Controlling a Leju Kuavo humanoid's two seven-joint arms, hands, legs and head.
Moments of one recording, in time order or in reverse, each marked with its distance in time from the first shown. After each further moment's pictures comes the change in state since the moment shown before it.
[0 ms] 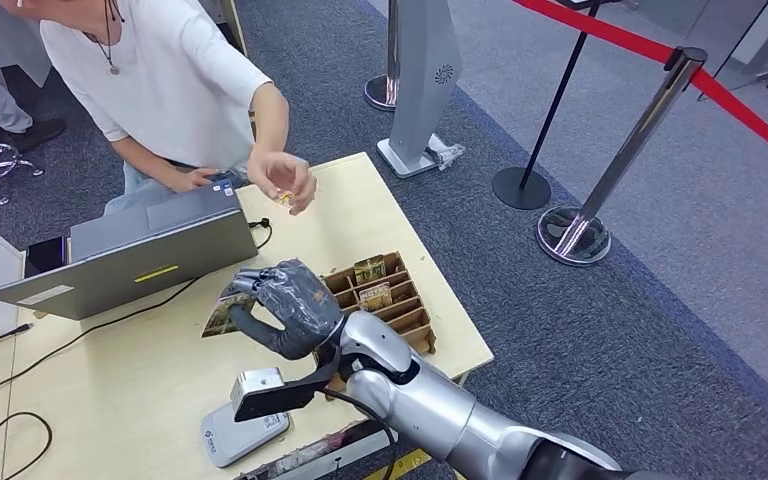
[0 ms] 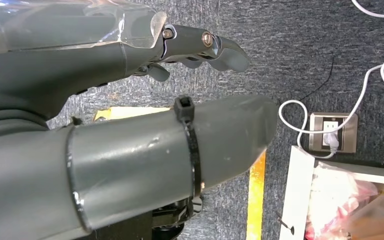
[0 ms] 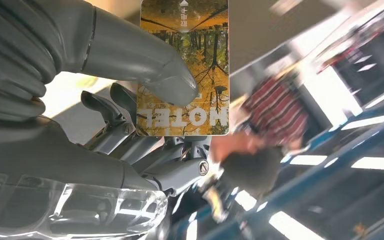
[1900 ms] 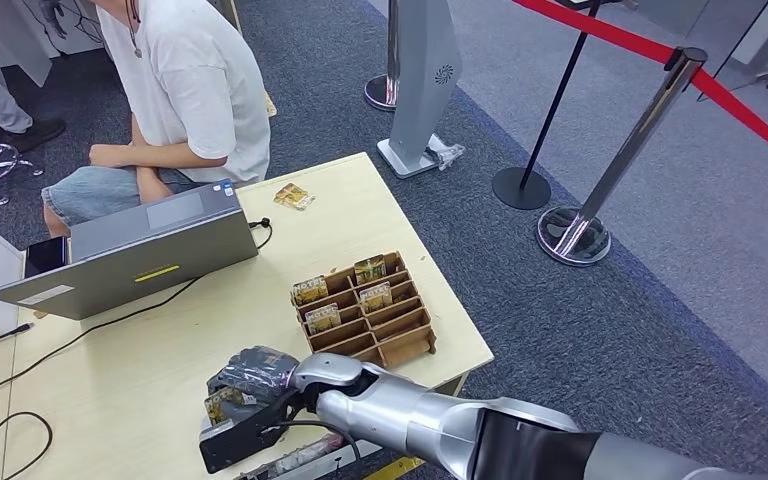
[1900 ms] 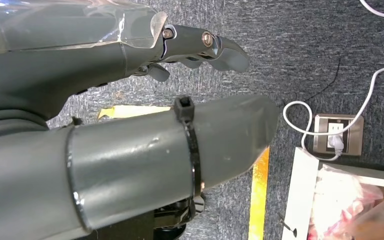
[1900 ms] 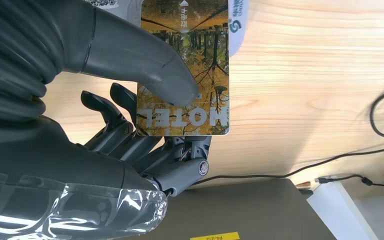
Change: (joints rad) left arm -0.001 0.001 -0.001 0.000 0.010 0.005 0.018; right arm -0.208 0.072 0.308 0.572 -0.127 0.257 0.061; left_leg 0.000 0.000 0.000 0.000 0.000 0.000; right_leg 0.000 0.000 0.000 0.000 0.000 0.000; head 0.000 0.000
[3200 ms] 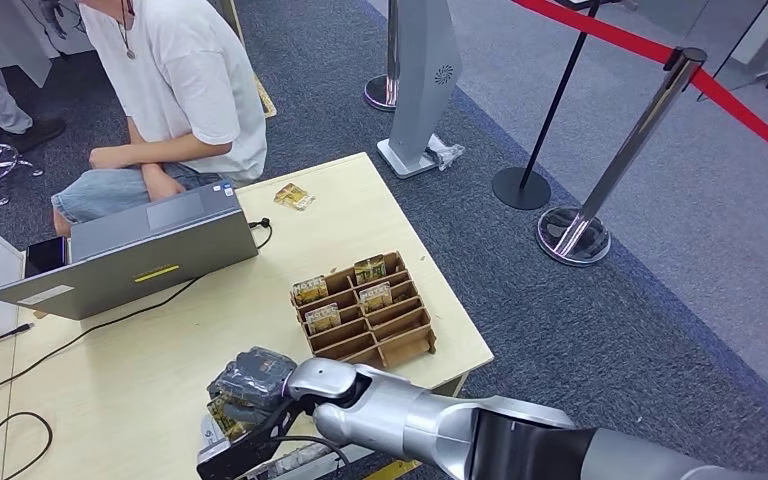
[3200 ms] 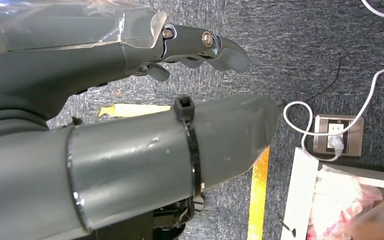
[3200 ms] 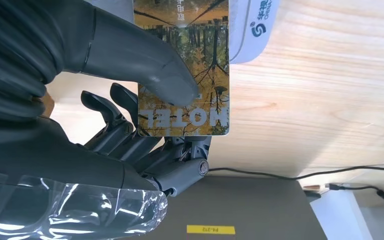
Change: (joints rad) left arm 0.000 0.000 0.000 0.000 0.010 0.000 0.000; right arm -0.019 0.007 0.075 0.035 0.152 -0.084 0.077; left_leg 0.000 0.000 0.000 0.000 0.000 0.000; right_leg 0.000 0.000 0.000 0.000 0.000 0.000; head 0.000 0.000
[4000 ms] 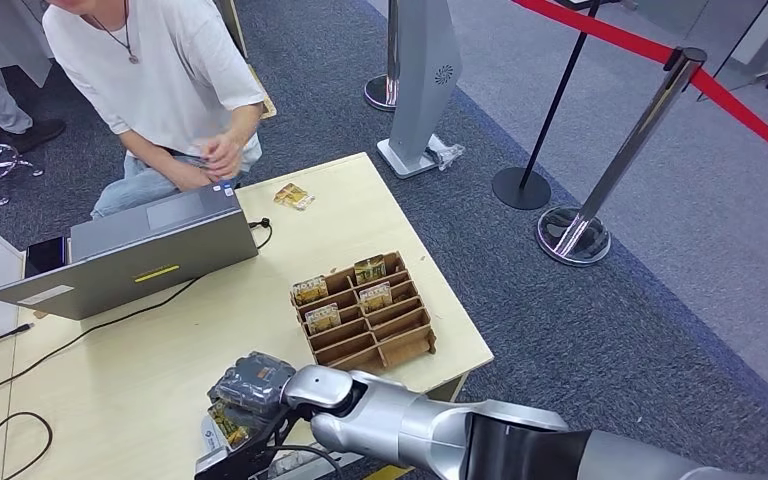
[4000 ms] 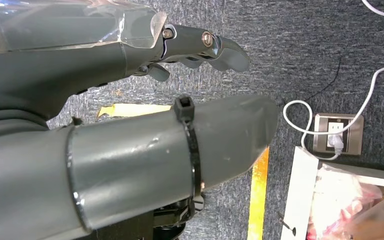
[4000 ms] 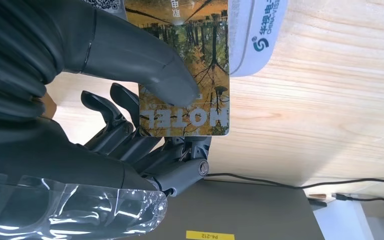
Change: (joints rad) left arm 0.000 0.000 0.000 0.000 -0.001 -0.004 0.000; right arm 0.000 0.024 0.023 0.052 0.049 -0.034 0.033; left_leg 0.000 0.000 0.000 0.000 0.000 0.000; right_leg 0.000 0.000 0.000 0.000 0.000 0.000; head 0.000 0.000
